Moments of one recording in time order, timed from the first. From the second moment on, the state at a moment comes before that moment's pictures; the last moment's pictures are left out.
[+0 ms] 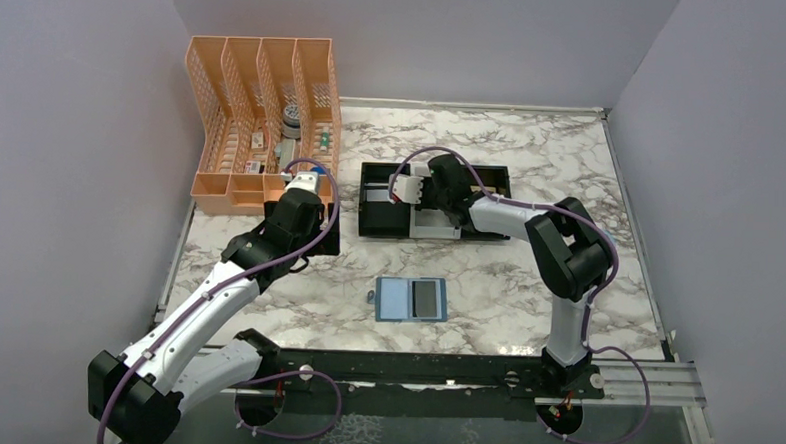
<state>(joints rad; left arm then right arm) -0.52 0.94 0.79 -0.64 -0.31 -0.39 0.60 1.97 1.19 0.11 0.07 -1.10</state>
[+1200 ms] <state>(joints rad) -0.52 0.95 0.79 -0.63 -0.29 -0.37 0.58 1.97 1.20 0.06 0.02 -0.98</state>
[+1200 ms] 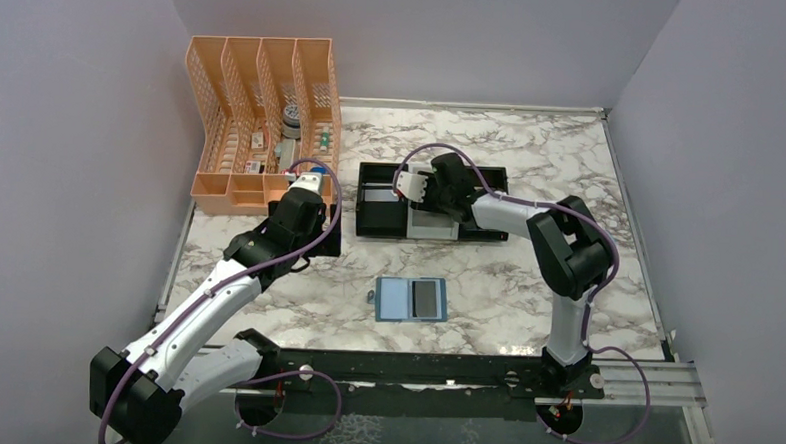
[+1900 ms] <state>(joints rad) -0.52 0.95 0.79 -0.63 -0.28 -0.37 0.56 1.88 1.17 0.10 -0.08 -0.71</state>
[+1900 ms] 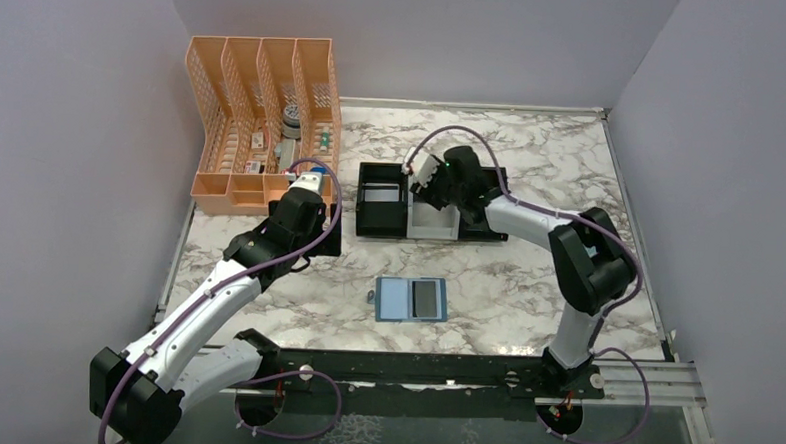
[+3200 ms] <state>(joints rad) -0.56 0.90 0.66 -0.28 0.29 -0.55 0.56 0.91 0.35 0.32 -0.39 0.66</state>
